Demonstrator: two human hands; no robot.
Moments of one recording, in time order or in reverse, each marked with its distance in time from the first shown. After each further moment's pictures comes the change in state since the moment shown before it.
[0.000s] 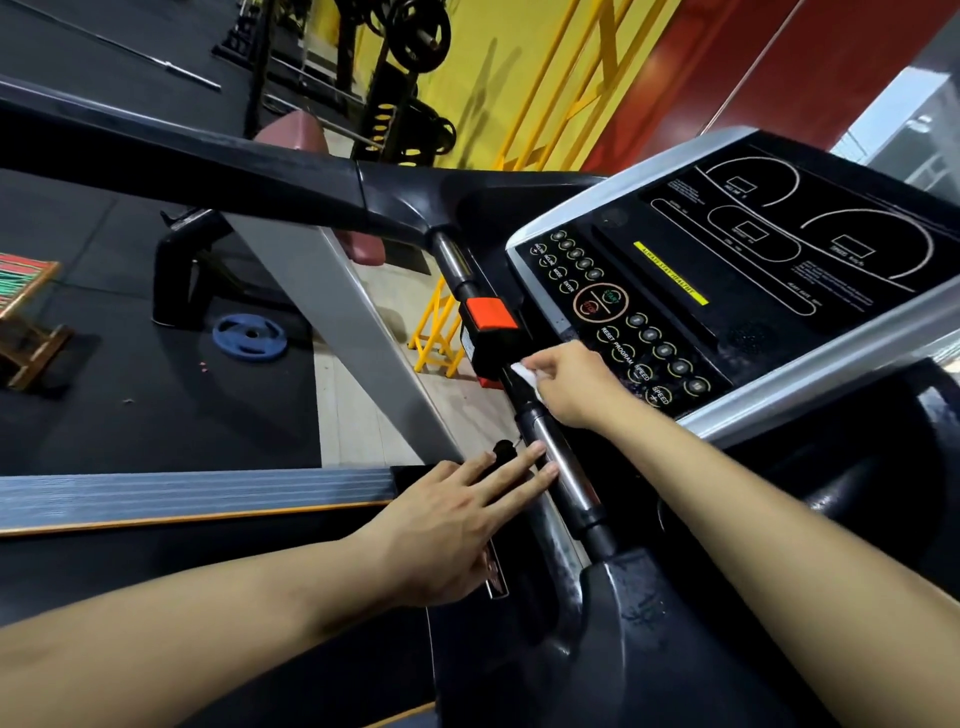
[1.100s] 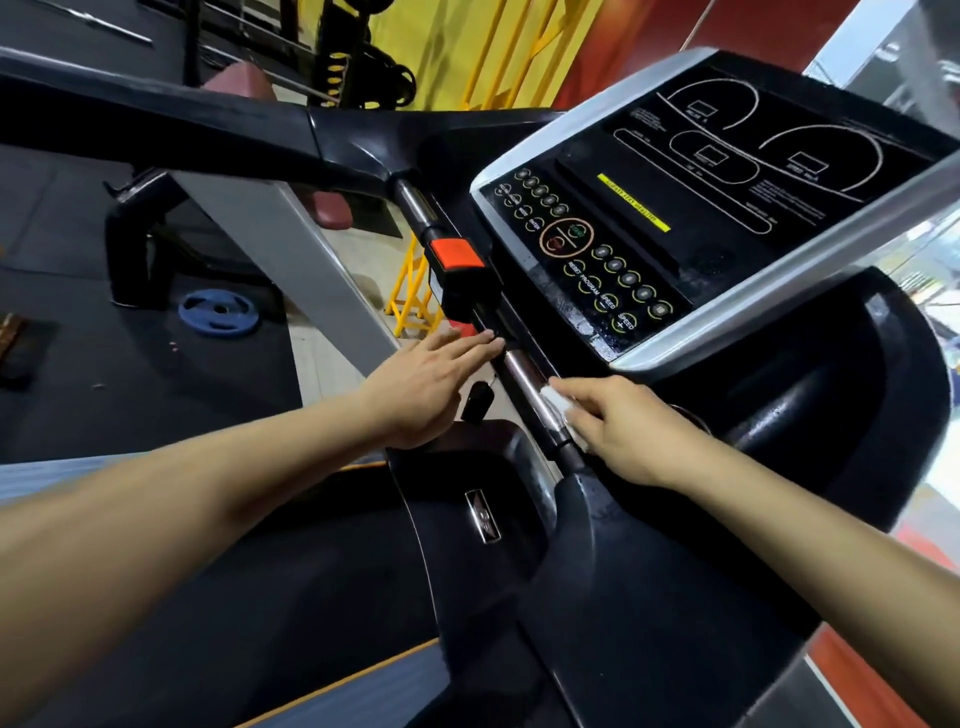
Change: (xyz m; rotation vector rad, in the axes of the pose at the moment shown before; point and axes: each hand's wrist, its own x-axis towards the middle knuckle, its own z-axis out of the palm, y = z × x) left_hand 0.038 -0.043 -0.025 -0.033 0.010 -0.134; right_hand -0.130 0.045 -0.009 -0.026 -0.098 -0.073
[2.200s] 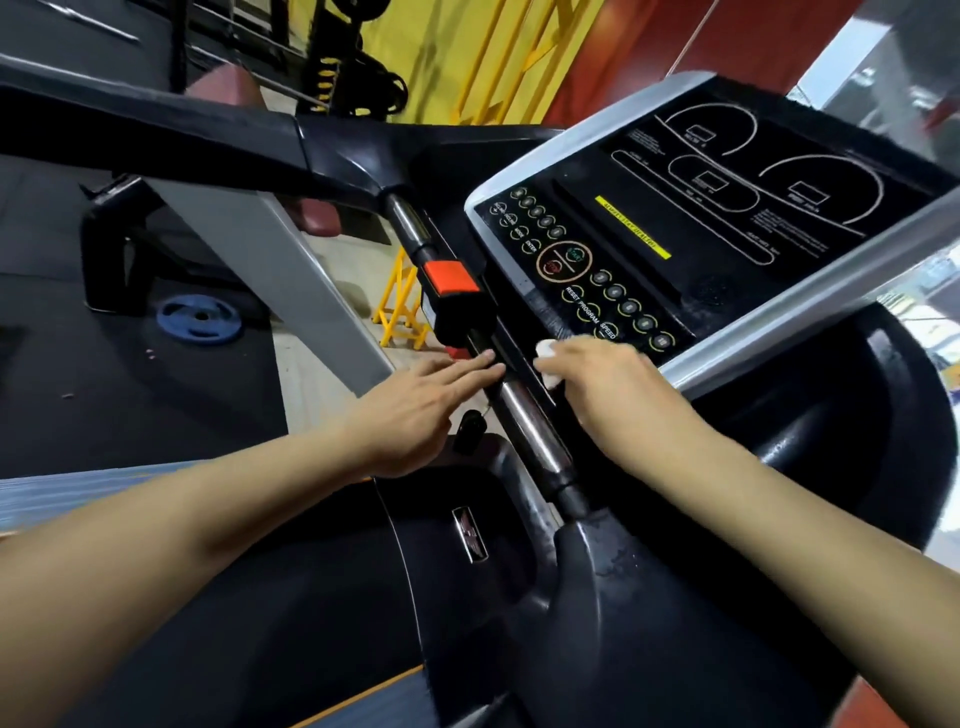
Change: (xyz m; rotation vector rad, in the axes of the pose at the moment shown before) left_hand 0.008 -0.013 -0.003 -0.122 -0.029 0.022; right_hand 0.046 -0.032 -0.032 -0.409 0.129 -0.084
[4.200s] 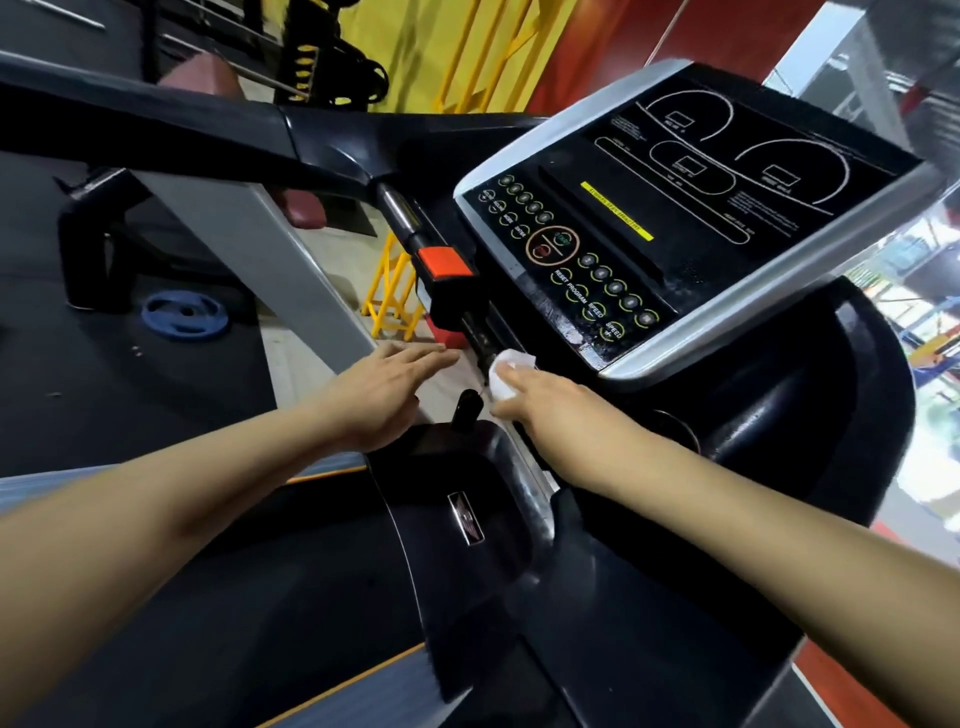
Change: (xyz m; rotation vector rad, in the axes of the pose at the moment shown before) left_hand -0.022 -0.027 0.006 -0.044 0.011 -0.065; right_hand -0.021 -0.032 0.033 -0.091 -0.174 -0.151
